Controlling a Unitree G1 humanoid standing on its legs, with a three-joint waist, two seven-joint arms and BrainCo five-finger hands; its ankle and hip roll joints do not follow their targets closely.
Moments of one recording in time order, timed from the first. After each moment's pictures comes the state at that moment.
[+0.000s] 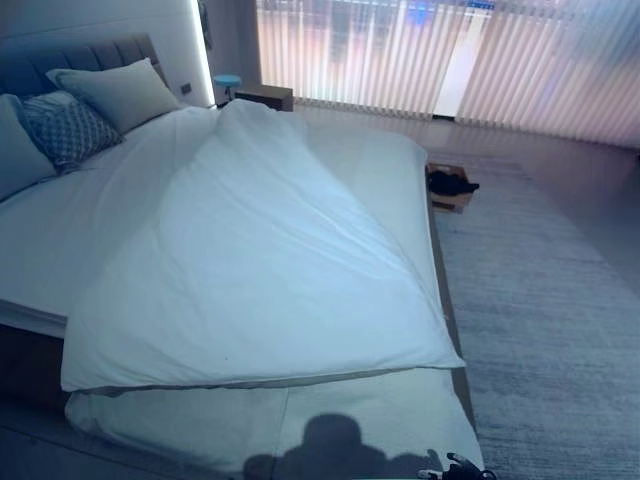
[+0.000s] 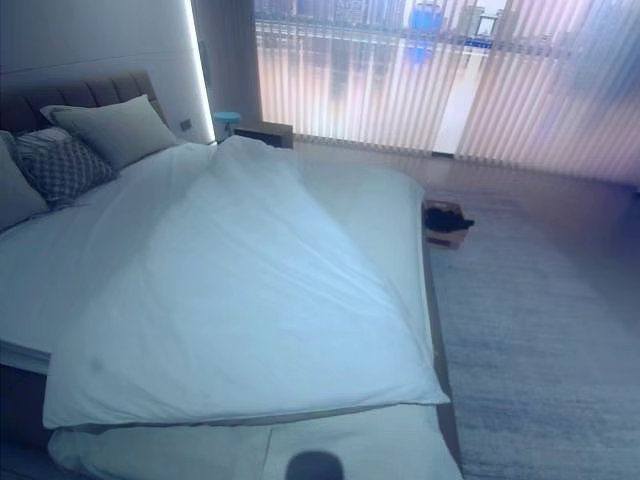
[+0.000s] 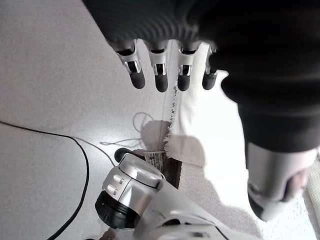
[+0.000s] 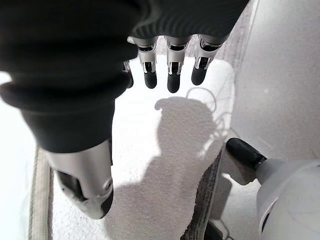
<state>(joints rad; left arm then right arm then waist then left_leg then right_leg) 0.09 0.25 -0.07 1.31 -0.10 -0.20 0.06 -0.09 -0.17 0.21 1.34 0.12 -0.10 -0.09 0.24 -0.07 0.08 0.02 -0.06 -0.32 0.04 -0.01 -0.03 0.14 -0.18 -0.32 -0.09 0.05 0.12</state>
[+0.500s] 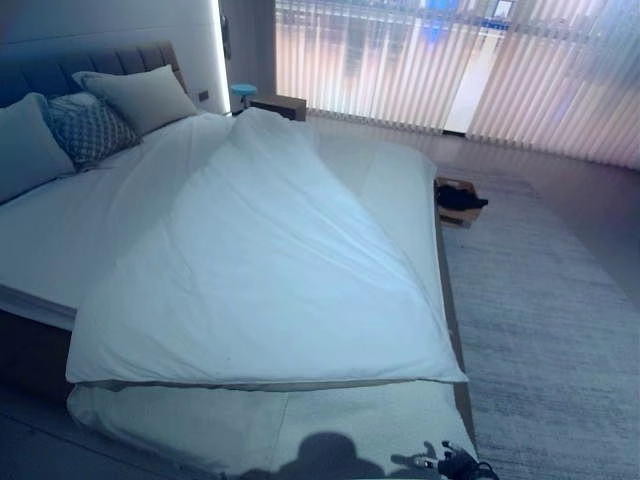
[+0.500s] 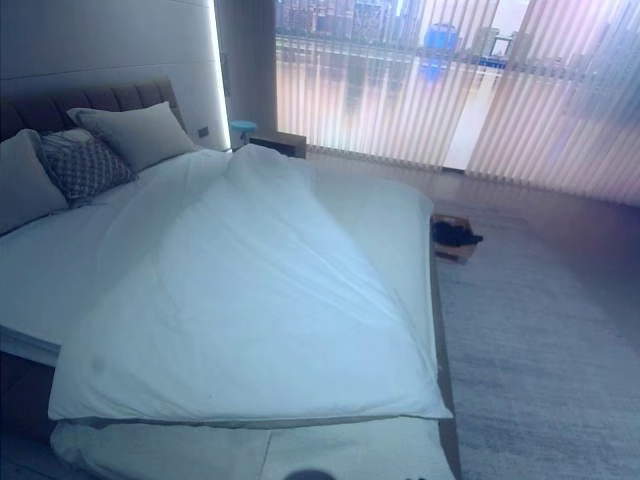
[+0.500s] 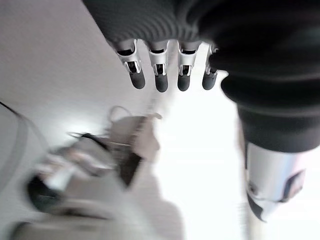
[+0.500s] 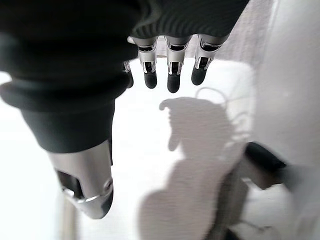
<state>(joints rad) 0.12 0.26 -0.06 1.09 -0.32 -0.21 0.06 -0.09 -0.16 0.21 1.21 0.21 -0.11 -0.09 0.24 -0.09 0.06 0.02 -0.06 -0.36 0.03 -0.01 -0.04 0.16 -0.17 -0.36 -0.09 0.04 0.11</state>
